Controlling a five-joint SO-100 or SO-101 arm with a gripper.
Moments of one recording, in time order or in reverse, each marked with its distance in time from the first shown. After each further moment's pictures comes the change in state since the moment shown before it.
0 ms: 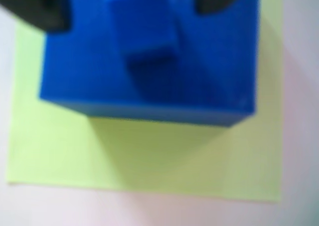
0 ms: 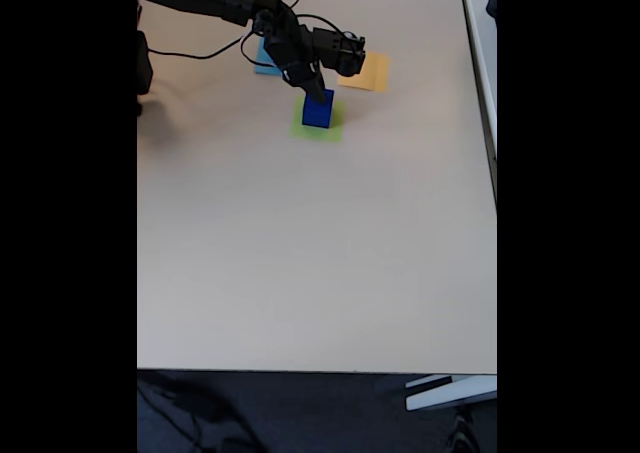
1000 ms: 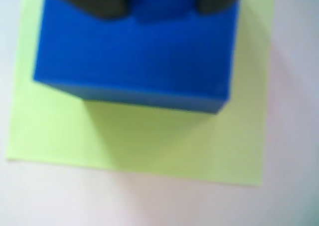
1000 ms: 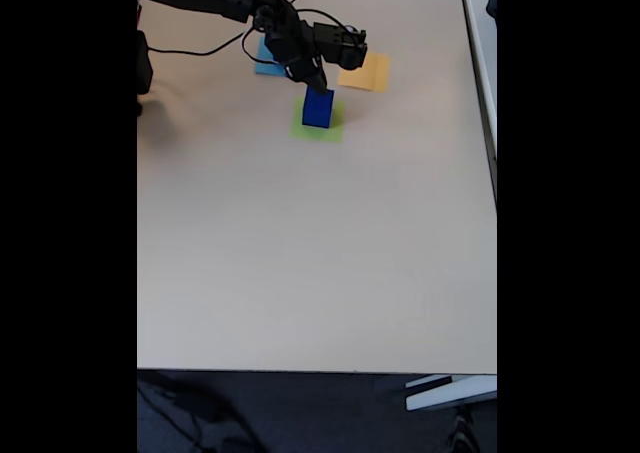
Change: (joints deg) arm -0.9 0.5 -0.8 0.0 -1.8
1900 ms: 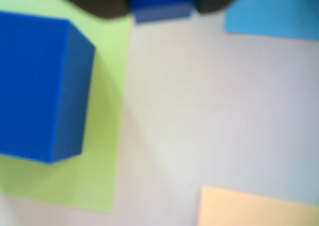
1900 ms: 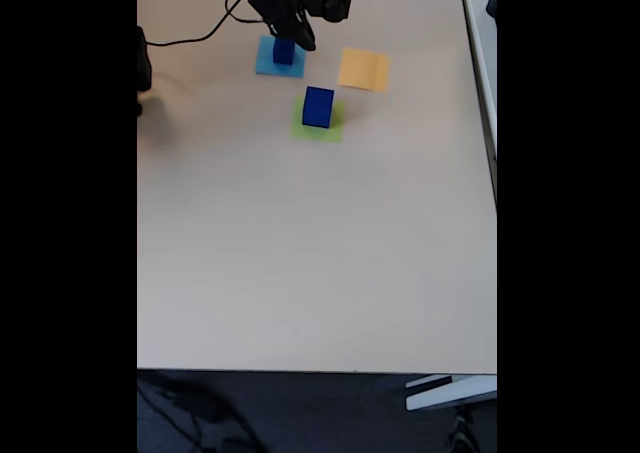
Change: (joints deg) arm -7.4 11.0 5.7 3.9 5.6
